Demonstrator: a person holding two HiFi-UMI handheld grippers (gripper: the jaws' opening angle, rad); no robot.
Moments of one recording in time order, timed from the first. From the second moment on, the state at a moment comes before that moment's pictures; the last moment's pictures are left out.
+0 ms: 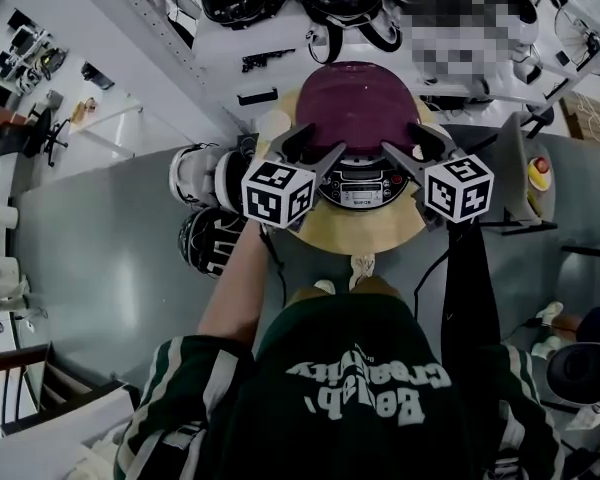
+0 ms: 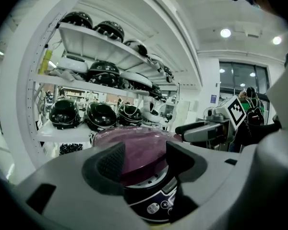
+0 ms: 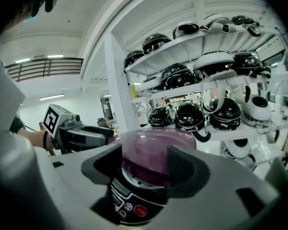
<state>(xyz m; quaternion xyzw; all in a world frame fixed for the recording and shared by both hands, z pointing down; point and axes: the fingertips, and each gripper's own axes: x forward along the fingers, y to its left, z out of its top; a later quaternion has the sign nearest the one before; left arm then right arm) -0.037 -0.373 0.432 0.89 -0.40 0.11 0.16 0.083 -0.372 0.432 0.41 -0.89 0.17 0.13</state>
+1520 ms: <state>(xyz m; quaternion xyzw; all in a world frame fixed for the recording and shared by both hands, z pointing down) -0.040 -0.366 0.502 0.87 -0.42 0.17 0.21 0.086 -0.366 0.505 0.44 -0.85 0.20 0.22</state>
